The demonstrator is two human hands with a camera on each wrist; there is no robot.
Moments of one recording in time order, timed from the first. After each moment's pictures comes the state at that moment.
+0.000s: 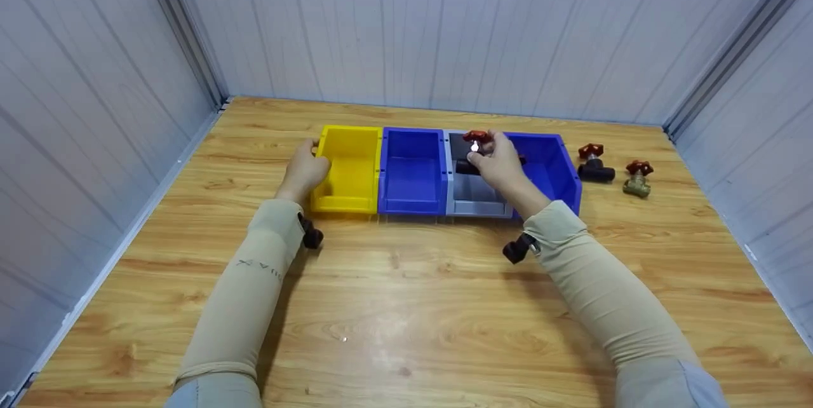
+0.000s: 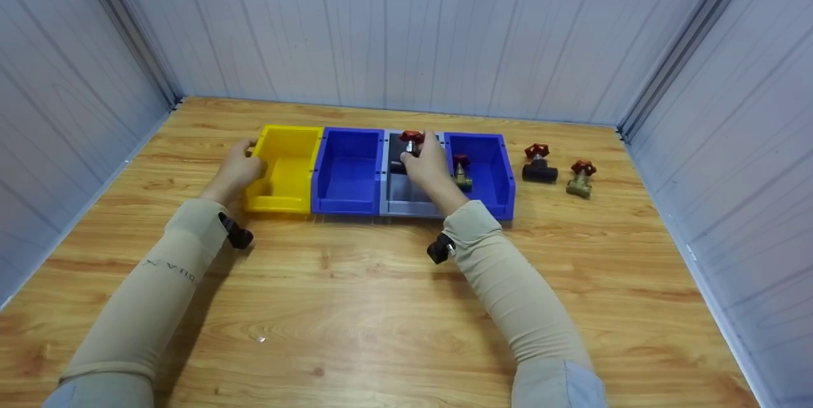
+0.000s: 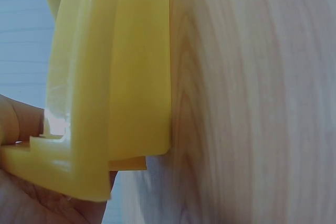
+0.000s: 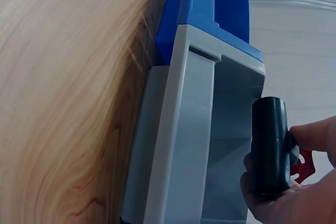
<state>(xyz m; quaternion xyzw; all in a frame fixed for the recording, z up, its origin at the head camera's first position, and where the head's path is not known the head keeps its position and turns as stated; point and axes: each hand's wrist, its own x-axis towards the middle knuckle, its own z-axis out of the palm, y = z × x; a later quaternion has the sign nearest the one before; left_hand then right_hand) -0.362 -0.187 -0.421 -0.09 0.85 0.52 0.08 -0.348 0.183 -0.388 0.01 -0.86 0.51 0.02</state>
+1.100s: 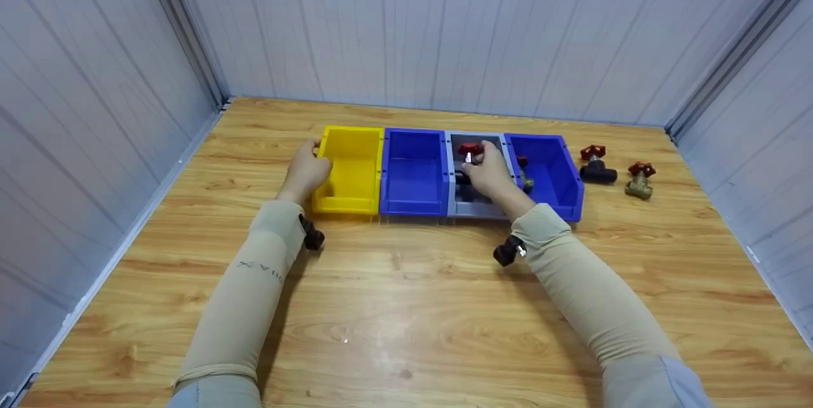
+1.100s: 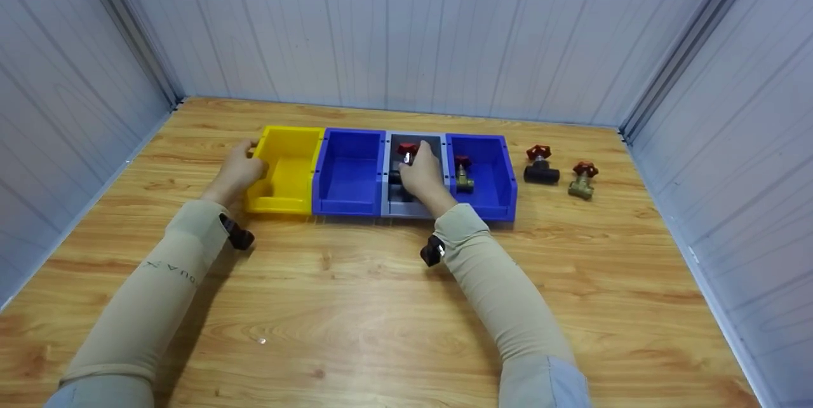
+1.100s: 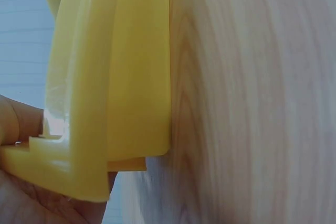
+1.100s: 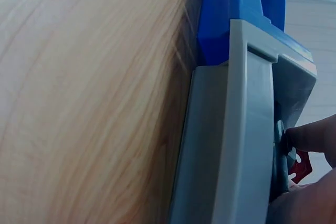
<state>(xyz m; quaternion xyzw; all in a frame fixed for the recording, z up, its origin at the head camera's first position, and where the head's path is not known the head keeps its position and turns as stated) -0.360 -0.187 -0.418 -0.09 0.83 0.54 0.09 -0.360 0.172 -0.415 0.00 -0.89 0.45 0.00</state>
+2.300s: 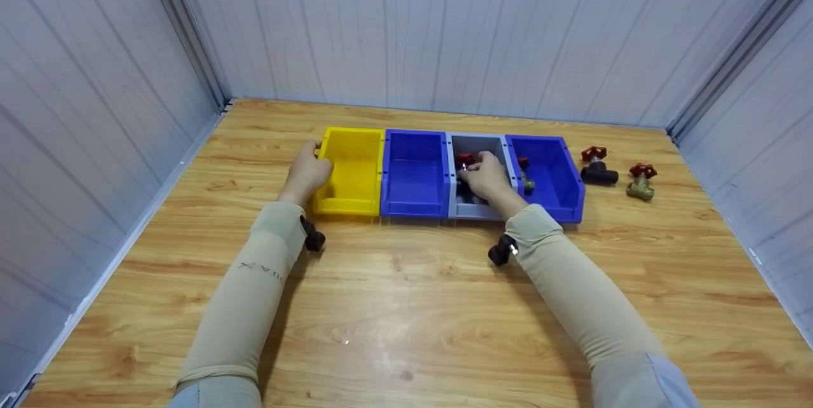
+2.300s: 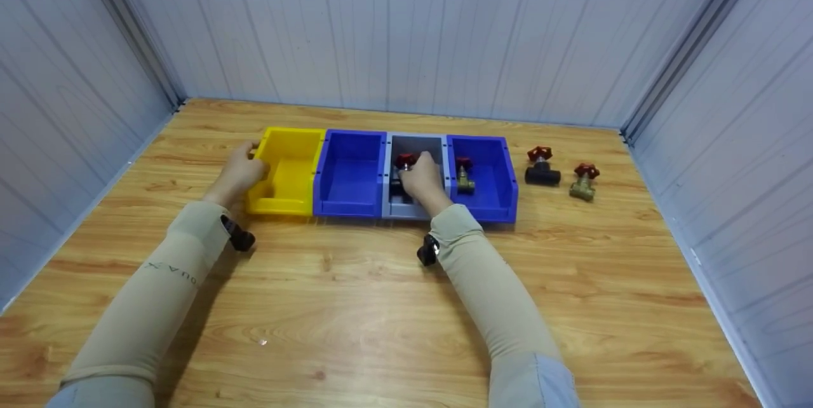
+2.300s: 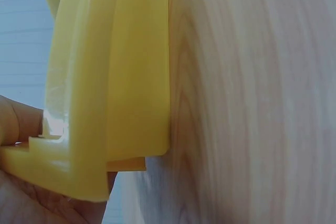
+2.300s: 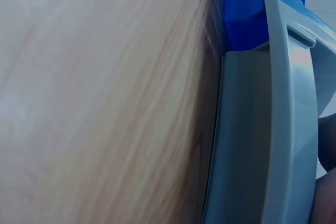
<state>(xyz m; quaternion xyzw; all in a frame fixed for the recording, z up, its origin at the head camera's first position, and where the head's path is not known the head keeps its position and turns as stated) -0.362 -0.188 -0.418 -0.09 0.85 0.52 0.09 -0.369 0.169 -0.431 -0.04 -0.90 0.44 -0.03</state>
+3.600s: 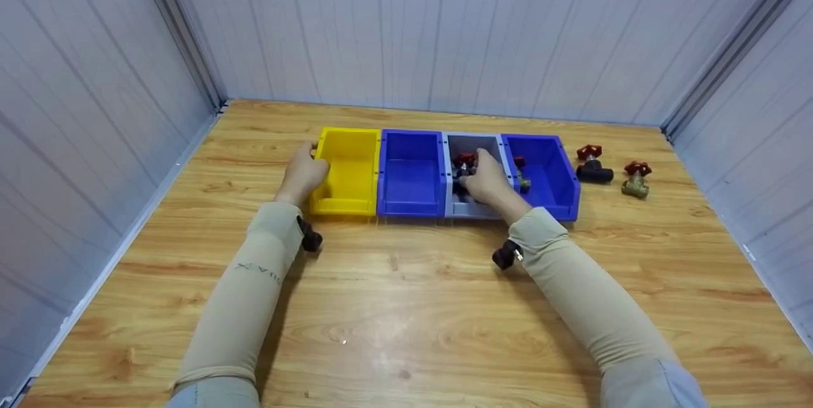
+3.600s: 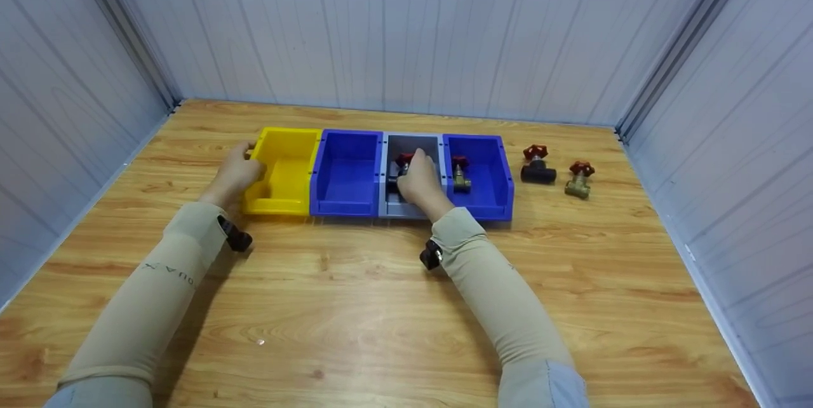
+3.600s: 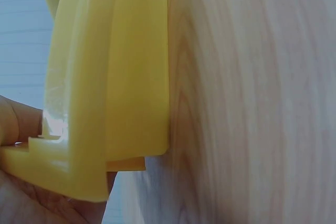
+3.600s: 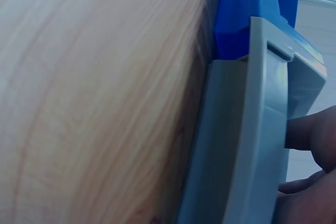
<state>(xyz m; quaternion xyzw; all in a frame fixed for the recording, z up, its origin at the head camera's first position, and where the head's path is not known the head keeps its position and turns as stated) -0.364 -0.189 -0.419 -0.09 0.85 0.51 0.09 -0.352 0.175 -0.416 0.01 -0.93 0.37 -0.05</state>
